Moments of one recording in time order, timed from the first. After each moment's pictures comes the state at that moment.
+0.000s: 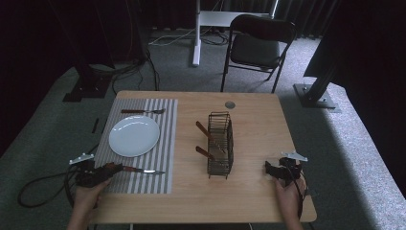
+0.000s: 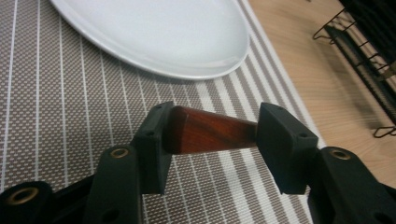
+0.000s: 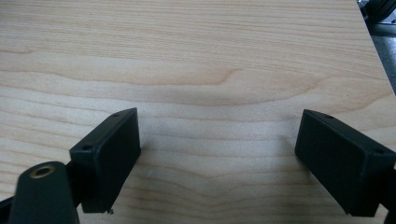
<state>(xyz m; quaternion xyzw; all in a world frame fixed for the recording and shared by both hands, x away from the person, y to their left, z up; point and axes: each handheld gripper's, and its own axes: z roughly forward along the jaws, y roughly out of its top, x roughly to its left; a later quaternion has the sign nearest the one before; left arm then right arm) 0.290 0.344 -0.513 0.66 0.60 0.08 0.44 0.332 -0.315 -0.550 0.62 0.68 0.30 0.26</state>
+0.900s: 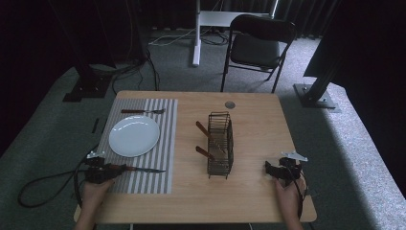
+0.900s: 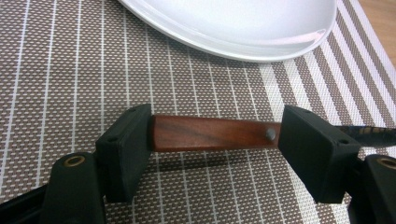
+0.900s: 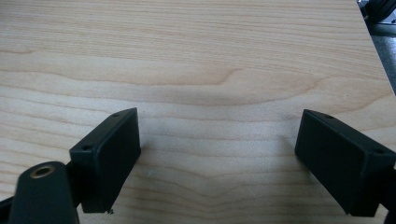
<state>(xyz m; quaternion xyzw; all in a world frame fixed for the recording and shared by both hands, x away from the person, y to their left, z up) 0.311 0.329 -0.529 0.68 0.64 0.13 0.34 0.332 -0.315 -0.550 0.62 0.68 0.30 0.26</state>
